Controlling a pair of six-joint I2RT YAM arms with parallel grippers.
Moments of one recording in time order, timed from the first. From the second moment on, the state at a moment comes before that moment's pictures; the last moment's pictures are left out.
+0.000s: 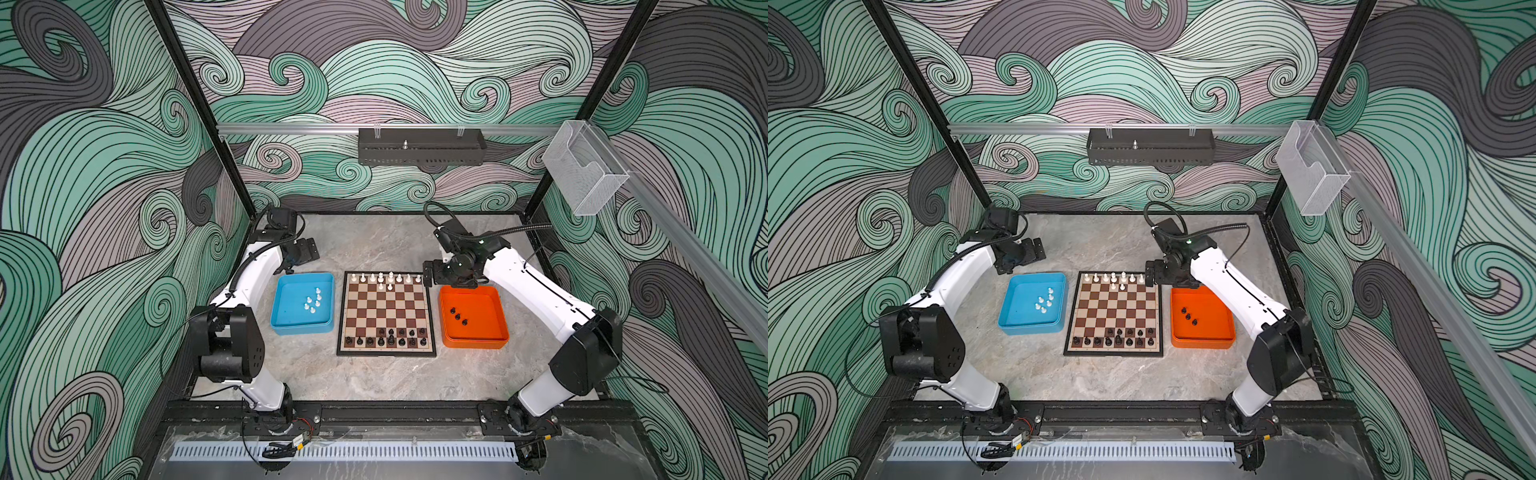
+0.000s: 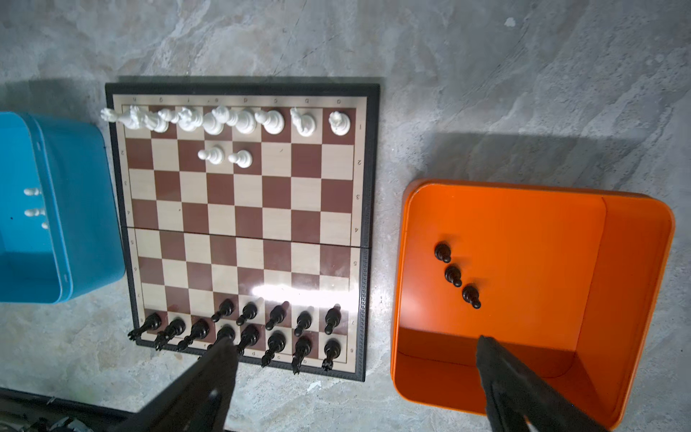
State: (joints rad) left arm -0.02 1.62 1.39 -0.87 -0.07 -0.42; right arm 0.53 1.60 1.49 -1.11 0.02 0.48
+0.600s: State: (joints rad) left arm -0.02 1.58 1.09 -0.96 -0.02 -0.56; right arm 0.33 1.58 1.43 -1.06 -0.05 0.38
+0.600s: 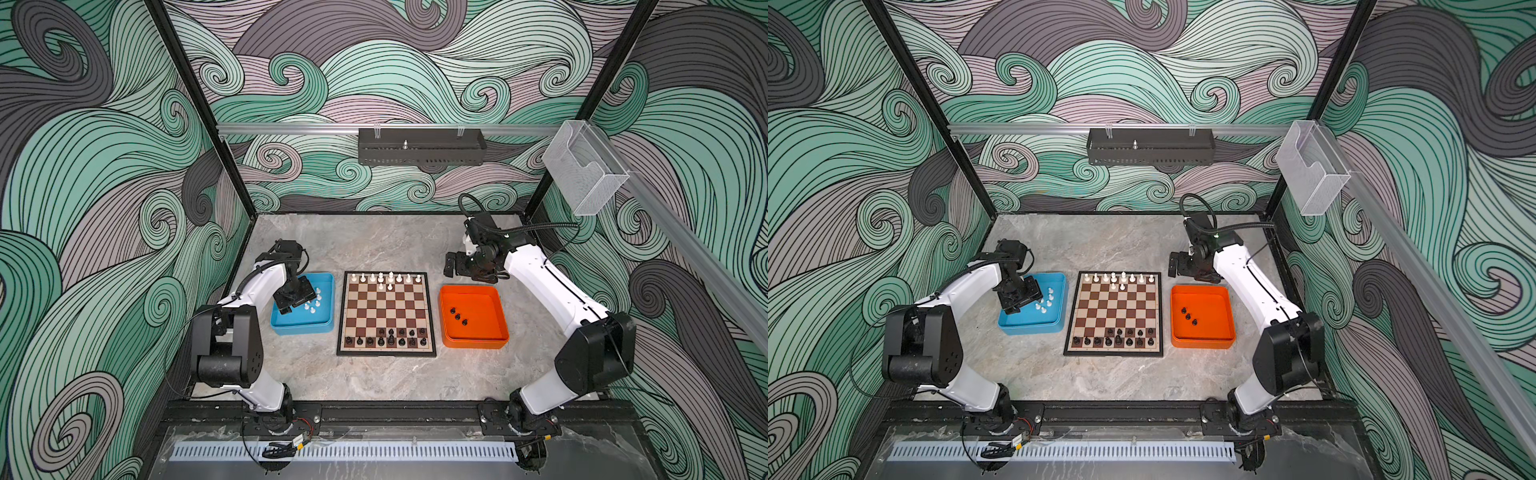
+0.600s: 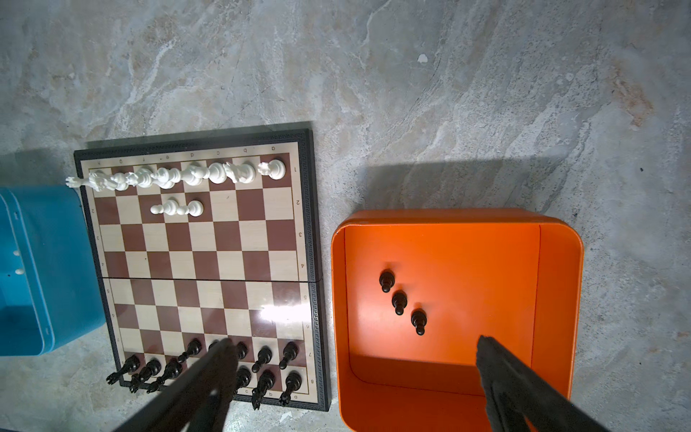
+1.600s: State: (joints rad) left arm -0.02 1.70 1.08 -0.84 -0.01 -0.57; right arm 0.30 1.58 1.38 -1.02 -0.10 0.37
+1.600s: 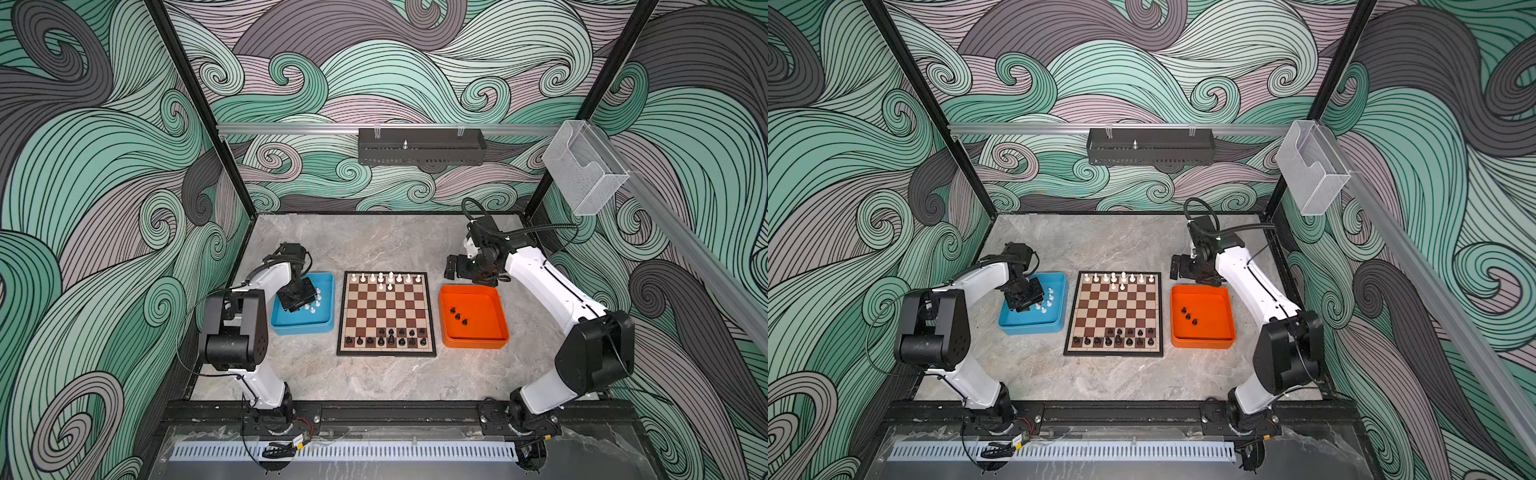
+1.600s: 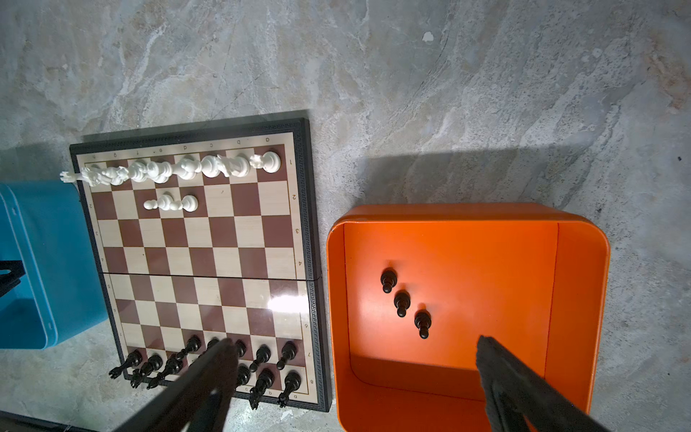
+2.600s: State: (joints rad) left arm -0.02 1.73 1.08 -0.79 -0.01 -0.57; right arm 0.30 1.58 1.38 -1.02 -0.11 0.37
